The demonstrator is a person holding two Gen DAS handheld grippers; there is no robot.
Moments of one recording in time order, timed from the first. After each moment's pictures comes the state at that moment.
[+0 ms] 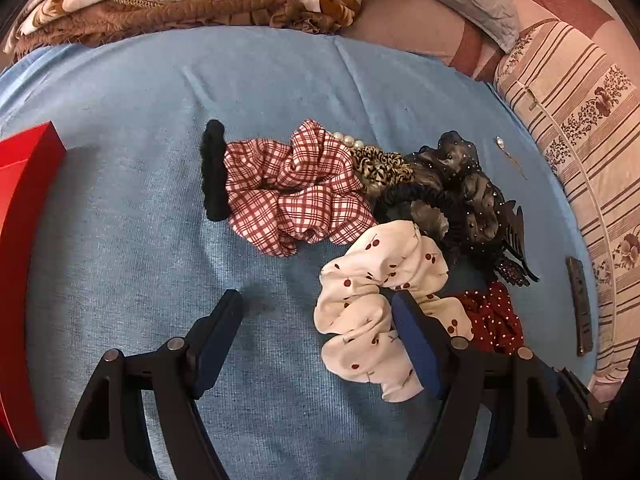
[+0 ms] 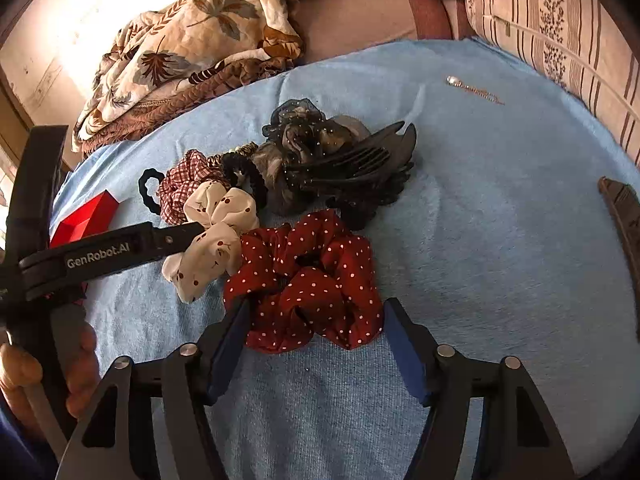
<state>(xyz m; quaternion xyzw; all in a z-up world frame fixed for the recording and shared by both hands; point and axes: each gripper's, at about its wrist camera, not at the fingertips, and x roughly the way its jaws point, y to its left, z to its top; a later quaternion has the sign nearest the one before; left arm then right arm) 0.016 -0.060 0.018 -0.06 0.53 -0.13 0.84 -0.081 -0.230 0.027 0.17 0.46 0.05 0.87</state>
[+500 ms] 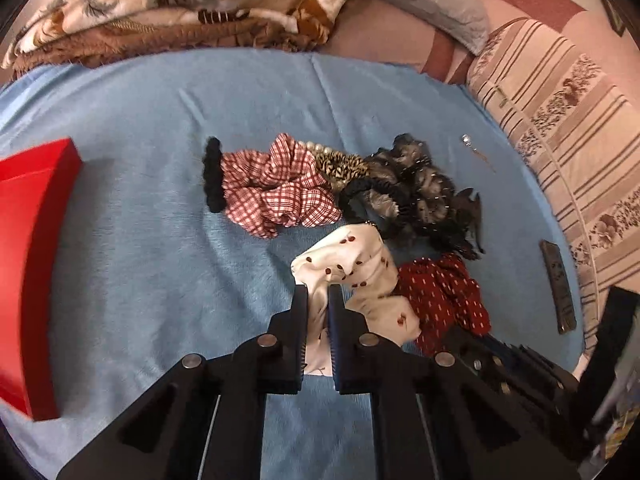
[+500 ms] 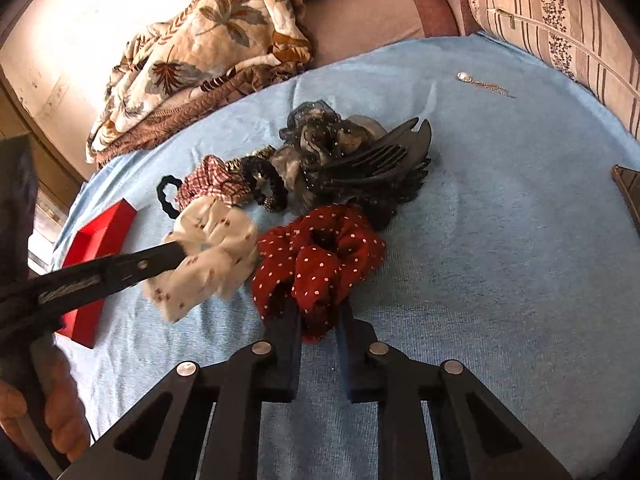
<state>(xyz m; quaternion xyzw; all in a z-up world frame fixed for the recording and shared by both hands) -0.022 -0.053 0.054 -0.05 0.51 -0.16 0.85 -0.088 -0.226 0.030 0.20 0.44 0.07 0.87</state>
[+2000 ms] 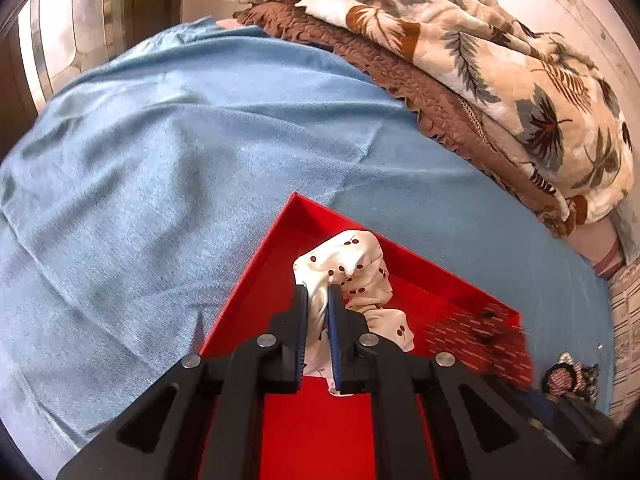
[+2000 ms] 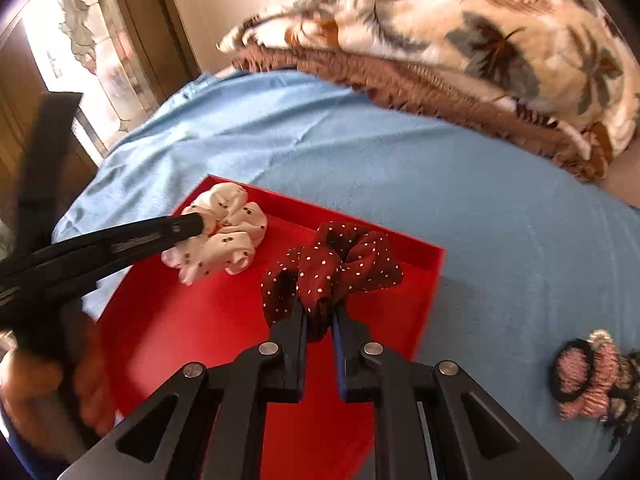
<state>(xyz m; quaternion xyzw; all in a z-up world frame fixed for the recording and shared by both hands) 0.048 0.322 0.058 -0.19 0.45 0.10 0.87 0.053 0.145 0.095 -0.01 0.45 0.26 0.85</state>
